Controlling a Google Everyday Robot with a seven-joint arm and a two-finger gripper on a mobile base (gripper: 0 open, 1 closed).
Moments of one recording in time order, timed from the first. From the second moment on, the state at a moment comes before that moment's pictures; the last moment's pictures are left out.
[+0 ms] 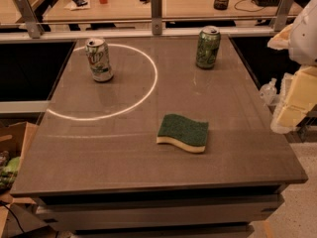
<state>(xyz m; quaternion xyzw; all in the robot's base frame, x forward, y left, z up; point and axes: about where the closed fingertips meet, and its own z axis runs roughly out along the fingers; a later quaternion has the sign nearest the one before) 0.438 -0.217 0.976 -0.60 0.78 -0.03 0.16</state>
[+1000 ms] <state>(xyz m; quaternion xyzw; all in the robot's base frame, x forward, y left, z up) 0.422 -0.208 0.959 -0.58 0.79 0.00 0.19</state>
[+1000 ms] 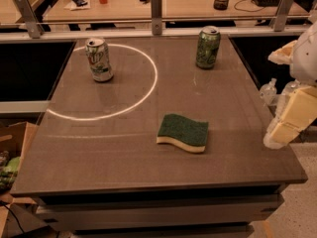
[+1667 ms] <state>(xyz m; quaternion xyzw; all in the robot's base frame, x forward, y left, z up) 0.407 -0.191 0.920 -0.54 0.80 0.05 0.25</state>
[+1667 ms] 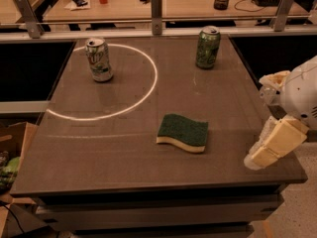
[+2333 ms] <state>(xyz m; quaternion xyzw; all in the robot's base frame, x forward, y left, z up) 0.417 -0.165 0.888 -0.52 0.79 0.07 0.30</state>
